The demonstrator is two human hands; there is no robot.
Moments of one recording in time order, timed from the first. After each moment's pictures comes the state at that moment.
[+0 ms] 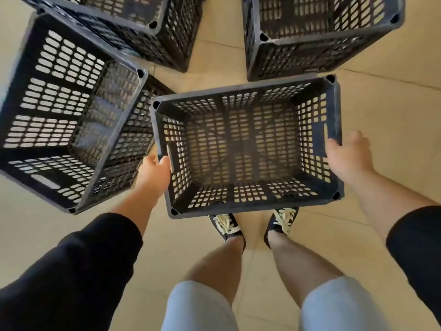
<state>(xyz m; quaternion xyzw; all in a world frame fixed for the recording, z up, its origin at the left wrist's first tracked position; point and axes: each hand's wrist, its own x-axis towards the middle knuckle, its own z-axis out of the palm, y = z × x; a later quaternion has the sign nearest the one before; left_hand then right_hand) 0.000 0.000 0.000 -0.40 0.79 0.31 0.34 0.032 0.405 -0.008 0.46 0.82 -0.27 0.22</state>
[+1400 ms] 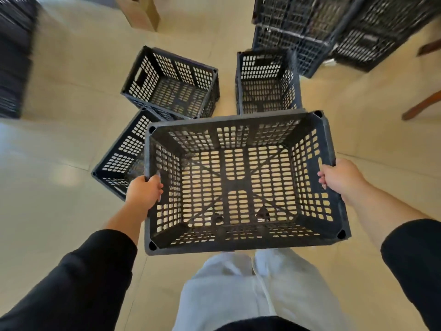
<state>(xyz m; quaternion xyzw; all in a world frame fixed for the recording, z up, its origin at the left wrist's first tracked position) 0.027 -0.045 0.407 -0.43 0.75 0.45 0.23 0.051 0.416 0.430 0.46 0.79 -0.36 0.21</state>
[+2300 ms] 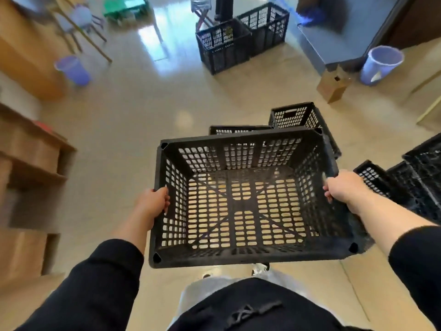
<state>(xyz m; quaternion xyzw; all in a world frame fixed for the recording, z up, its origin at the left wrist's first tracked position) 0.359 0.032 0.540 -0.69 0.49 0.53 -0.06 -0.037 0.309 0.576 -0.06 0.90 -0.26 0.35</state>
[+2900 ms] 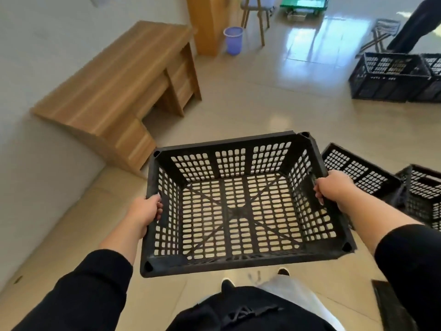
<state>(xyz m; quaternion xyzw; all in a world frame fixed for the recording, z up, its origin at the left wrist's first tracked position) 0.785 0.156 0.554 -0.81 0.23 0.46 -0.28 0.289 0.100 0.573 -0.37 0.81 -0.15 0.42</state>
